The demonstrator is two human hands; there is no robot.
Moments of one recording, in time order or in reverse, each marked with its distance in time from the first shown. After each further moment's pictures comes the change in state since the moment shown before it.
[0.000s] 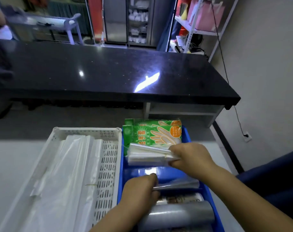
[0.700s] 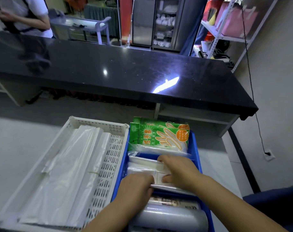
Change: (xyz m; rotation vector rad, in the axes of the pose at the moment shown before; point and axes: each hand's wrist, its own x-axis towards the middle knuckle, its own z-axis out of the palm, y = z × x) left_hand -0.007 0.012 0.001 0.037 0.104 -0.097; right_hand 0.013 0.011 0.058 0.130 -0.175 -0.233
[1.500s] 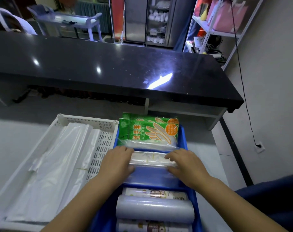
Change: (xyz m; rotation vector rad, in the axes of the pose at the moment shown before) left_hand 0.034 -0.015 -0.027 0.235 0.050 -0.049; right_hand -0.042 0.031 -0.004 0.015 0.227 0.084
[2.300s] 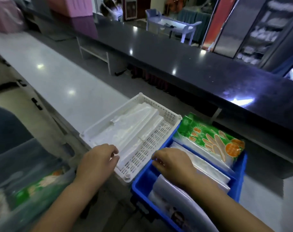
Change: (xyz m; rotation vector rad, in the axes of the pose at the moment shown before) left_hand -0.194 -0.048 -0.026 -0.249 0.419 -0.768; right_hand 0.027 -0.154 0.007 0.067 -0.146 -0.688
